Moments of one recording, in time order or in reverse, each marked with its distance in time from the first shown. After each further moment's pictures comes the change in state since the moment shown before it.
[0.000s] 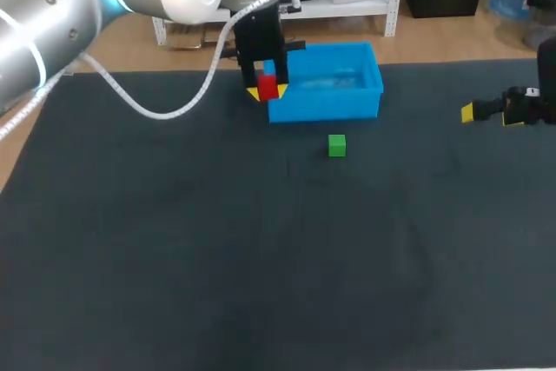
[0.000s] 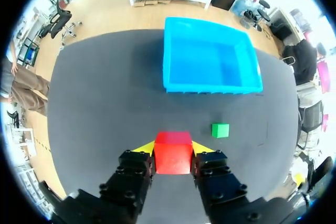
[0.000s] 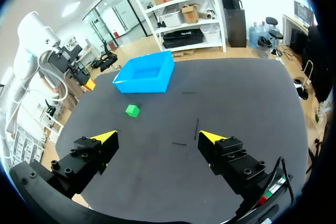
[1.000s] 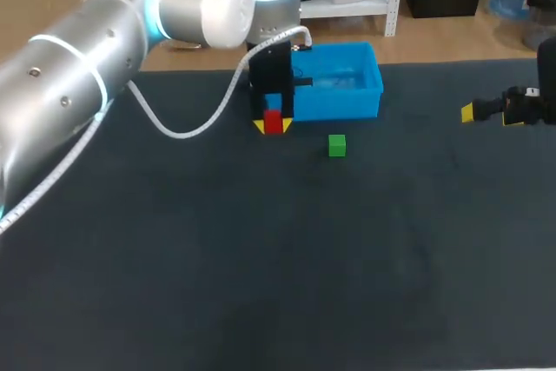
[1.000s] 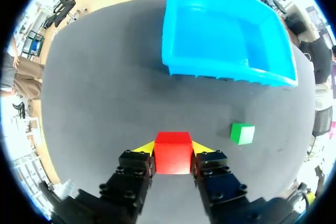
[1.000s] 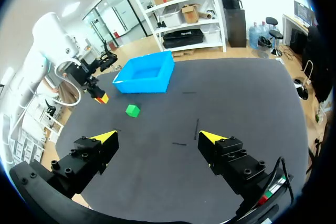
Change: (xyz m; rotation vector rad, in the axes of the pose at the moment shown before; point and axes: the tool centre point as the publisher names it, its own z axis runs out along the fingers) left arm 0.014 0.001 0.070 -0.083 0.132 -0.046; right arm 0.000 0.000 0.000 0.000 0.000 0.000
